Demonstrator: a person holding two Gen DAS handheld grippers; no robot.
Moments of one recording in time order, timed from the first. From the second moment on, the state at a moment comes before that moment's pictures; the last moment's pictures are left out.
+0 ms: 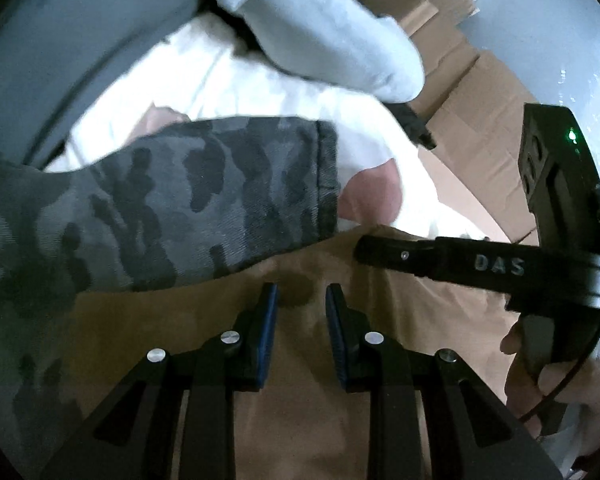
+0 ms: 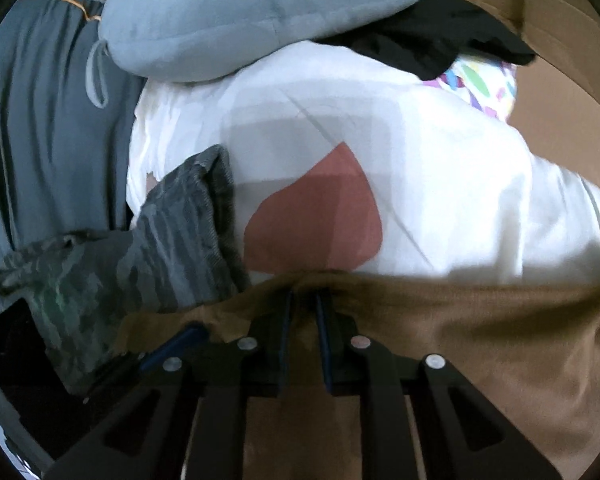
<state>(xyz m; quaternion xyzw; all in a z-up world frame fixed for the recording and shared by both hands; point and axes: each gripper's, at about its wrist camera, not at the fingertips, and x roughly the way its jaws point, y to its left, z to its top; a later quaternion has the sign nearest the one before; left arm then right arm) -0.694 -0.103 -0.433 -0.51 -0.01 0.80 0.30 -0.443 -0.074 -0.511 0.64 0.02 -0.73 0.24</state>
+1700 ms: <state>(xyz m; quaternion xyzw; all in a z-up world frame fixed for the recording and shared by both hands) -0.694 0.091 -0.461 -0.56 0.08 0.71 0.42 -0.425 0.151 -0.458 0.59 0.09 -0.77 0.23</state>
